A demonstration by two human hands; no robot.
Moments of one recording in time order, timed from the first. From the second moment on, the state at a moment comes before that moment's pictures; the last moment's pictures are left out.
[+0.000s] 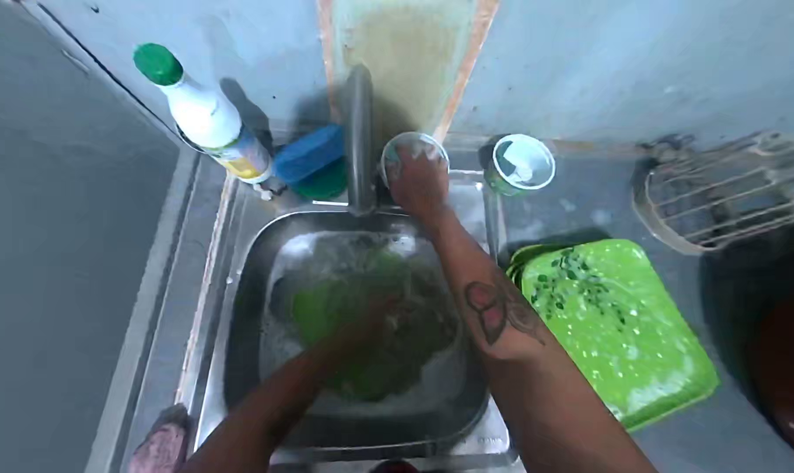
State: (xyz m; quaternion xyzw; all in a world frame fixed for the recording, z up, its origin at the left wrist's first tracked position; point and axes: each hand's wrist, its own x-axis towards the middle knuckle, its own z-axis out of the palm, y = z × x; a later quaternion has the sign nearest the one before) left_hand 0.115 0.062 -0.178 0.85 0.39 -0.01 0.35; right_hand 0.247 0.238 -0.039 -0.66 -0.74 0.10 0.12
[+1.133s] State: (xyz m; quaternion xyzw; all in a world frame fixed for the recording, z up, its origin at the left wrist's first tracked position) left_hand 0.074 0.019 -0.157 0.80 0.53 -0.09 0.29; right_hand 0.246 0.243 -0.041 -0.67 -0.73 0.10 0.14
